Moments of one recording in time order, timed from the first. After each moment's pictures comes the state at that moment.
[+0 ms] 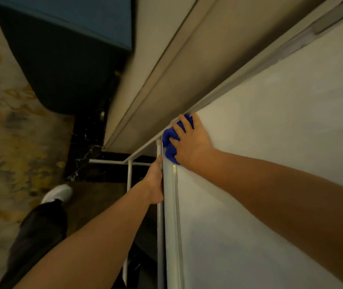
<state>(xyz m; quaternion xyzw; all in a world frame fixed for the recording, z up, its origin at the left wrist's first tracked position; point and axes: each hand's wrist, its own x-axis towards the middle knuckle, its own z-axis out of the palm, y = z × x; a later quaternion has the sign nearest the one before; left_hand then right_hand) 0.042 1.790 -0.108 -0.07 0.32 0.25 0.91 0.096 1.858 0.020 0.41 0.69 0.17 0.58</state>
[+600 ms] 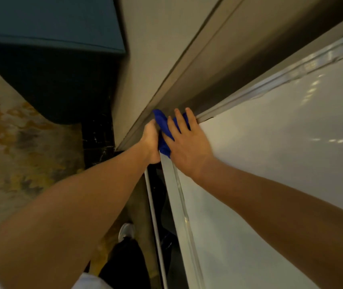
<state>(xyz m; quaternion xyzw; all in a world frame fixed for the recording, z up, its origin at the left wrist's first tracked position) -0.032 1.929 -0.079 0.06 0.42 0.23 0.87 0.045 1.888 0.011 0.49 0.75 0.12 0.42</state>
